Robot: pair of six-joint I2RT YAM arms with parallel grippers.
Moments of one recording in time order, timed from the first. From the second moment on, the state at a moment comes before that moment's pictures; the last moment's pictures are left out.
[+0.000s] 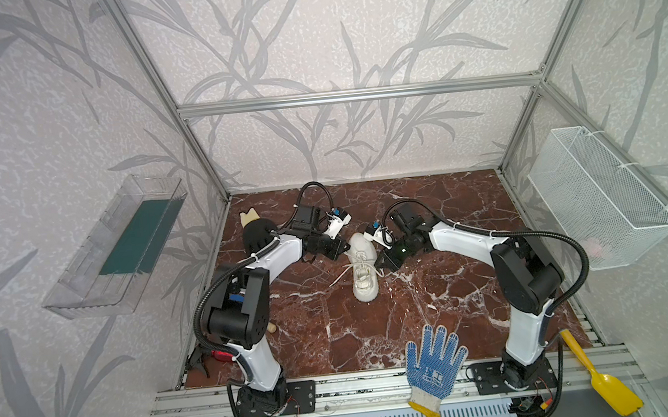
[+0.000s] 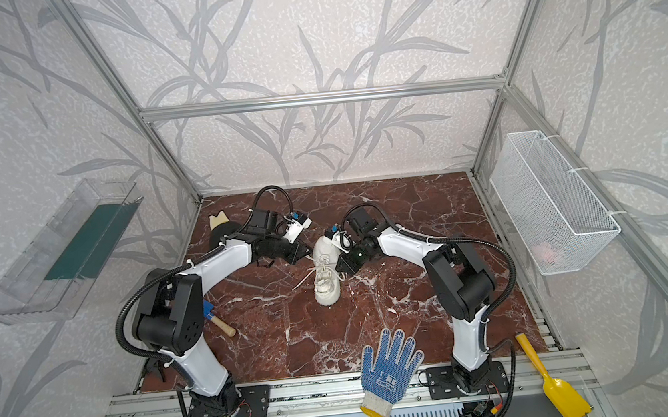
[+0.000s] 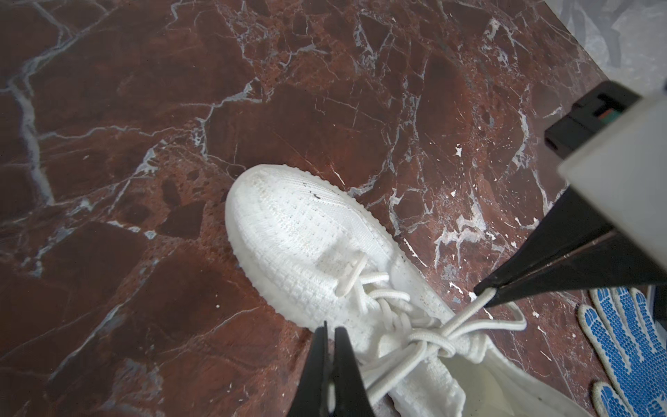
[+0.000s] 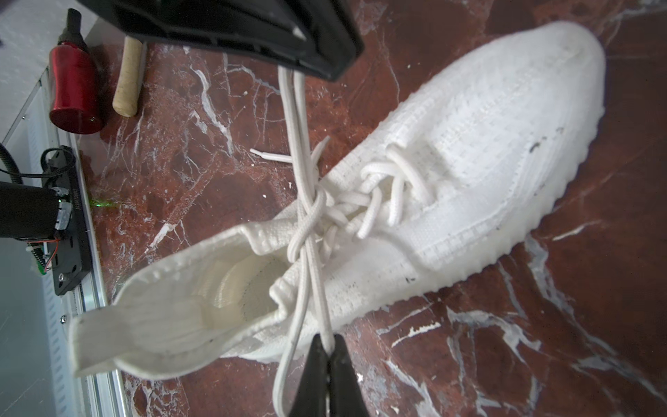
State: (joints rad) left arm -0.28 1.77 1.15 -0.34 0.56 0.22; right arm 0.56 1.88 1.27 -0.49 -0.56 -0.17
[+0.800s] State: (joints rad) left arm -0.25 1.77 1.12 -0.29 0.48 0.08; right arm 0.54 1.76 1.07 -0.38 -0.48 0.01
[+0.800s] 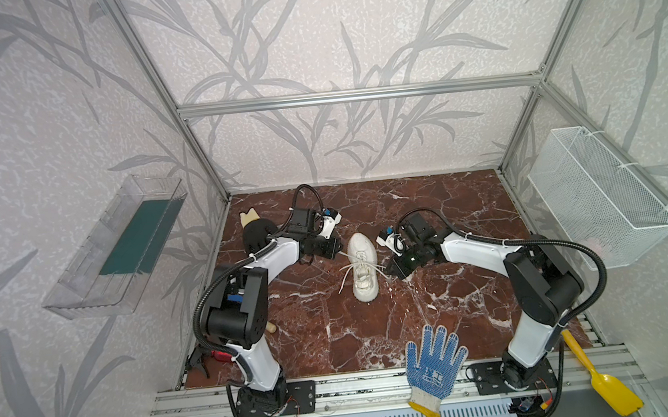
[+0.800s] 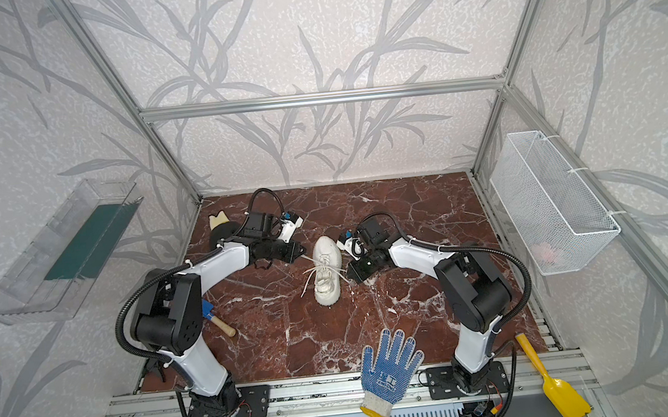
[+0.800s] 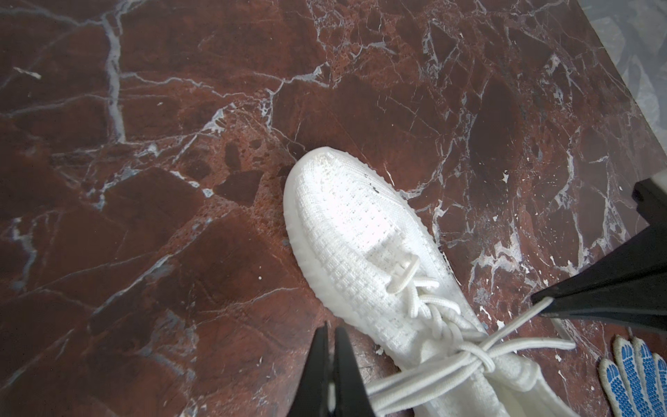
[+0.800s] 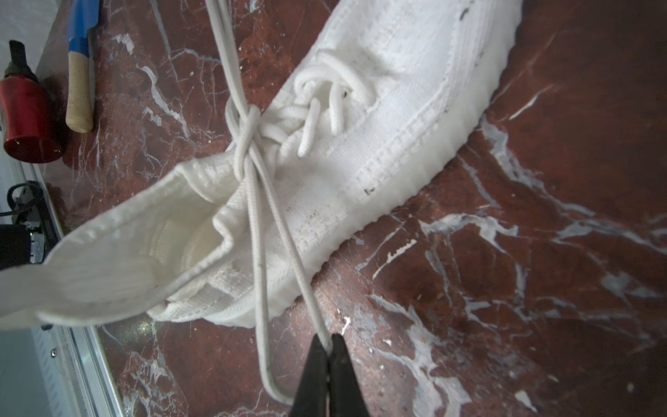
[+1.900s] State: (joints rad) left arm -0.28 1.77 1.13 -0.29 0.51 0.08; right arm 0.55 1.93 1.25 -0.47 -0.59 -0.05
